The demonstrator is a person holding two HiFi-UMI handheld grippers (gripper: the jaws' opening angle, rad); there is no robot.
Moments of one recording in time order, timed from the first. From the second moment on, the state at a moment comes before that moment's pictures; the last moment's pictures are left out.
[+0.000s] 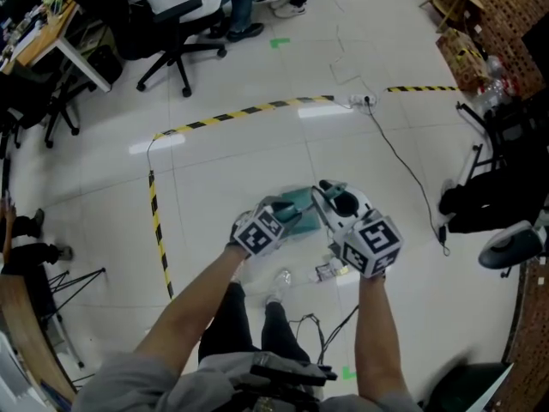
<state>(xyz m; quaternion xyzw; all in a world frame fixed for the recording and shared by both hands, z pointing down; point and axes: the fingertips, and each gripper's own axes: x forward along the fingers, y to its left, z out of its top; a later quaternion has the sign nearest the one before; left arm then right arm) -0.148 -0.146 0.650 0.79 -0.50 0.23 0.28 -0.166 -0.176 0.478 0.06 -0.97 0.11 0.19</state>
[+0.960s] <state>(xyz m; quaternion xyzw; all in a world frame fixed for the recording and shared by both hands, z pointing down) -0.188 -0.105 0.434 0.83 -0.47 0.25 0.16 -0.099 -0.127 0.303 0.25 -0.96 -0.03 0.11</state>
